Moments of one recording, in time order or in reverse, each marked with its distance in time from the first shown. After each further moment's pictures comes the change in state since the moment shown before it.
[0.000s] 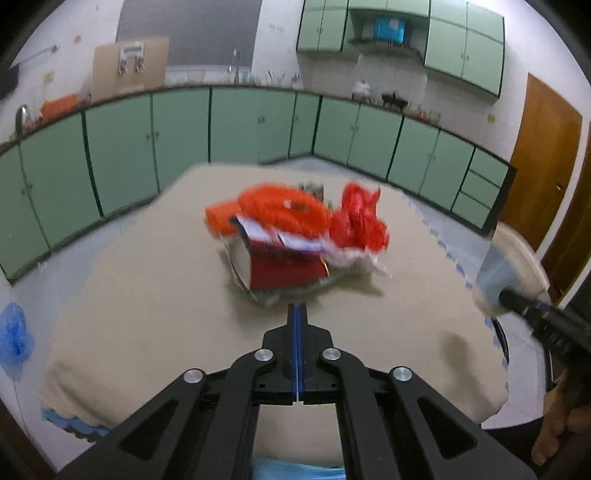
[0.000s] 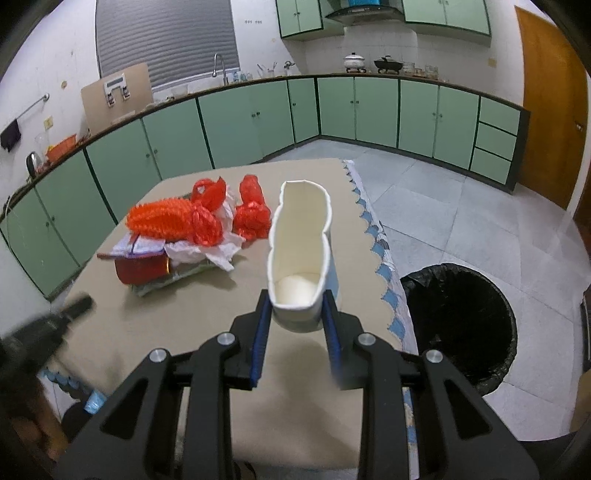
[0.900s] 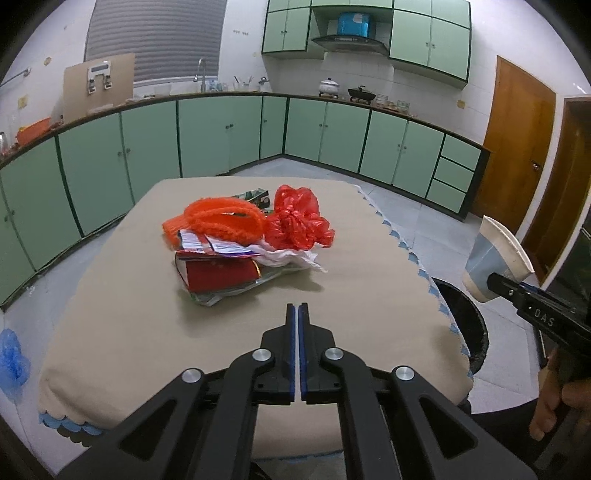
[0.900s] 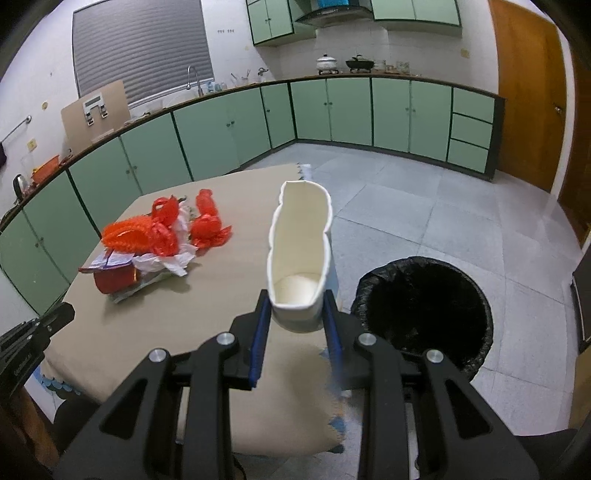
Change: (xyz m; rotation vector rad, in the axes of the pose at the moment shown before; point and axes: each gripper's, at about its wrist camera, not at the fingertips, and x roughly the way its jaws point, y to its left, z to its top) left arm -0.017 -0.062 -0.003 0.095 0.017 -0.071; right arm -0.030 -0.062 -0.001 0.062 -0.036 -0.054
